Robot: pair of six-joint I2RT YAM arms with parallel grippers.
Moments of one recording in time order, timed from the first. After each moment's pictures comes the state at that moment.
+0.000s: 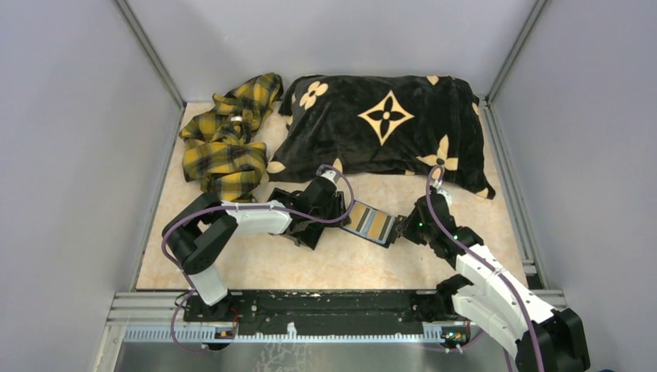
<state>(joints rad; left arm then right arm) -0.89 1.74 0.86 0.13 -0.01 -0.72 0.42 0.79 0.42 -0.44 0.05 0.86</state>
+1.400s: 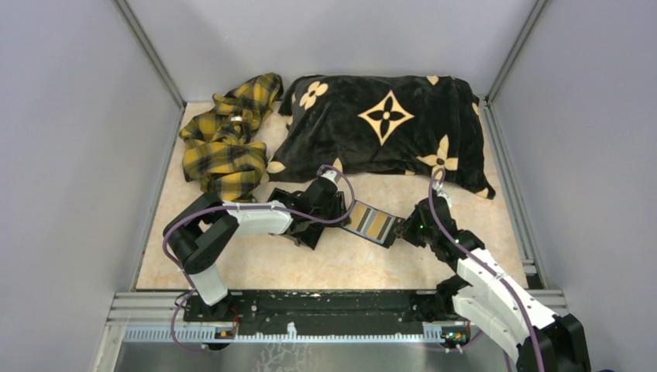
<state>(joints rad) -0.89 1.75 0.87 0.13 -0.02 -0.72 0.42 0.75 0.39 -0.43 0.01 0.89</state>
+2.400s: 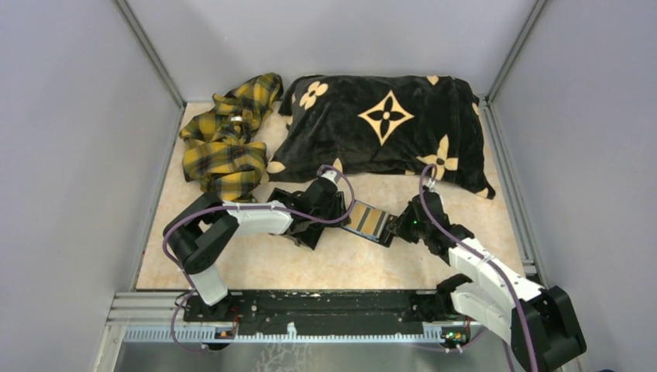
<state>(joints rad) -0.89 1.75 0.86 0.13 -0.02 -0.72 0.42 0.91 0.37 -0.26 -0.05 0.92</state>
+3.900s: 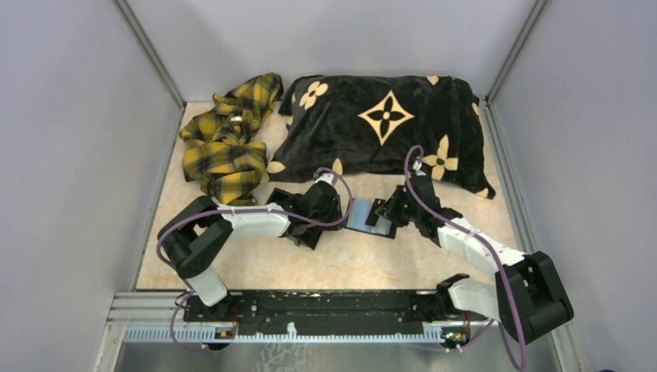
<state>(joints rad) -0.90 1.70 0.84 0.06 -0.10 -0.73 0.42 1.14 0.51 -0.08 -0.13 0.84</state>
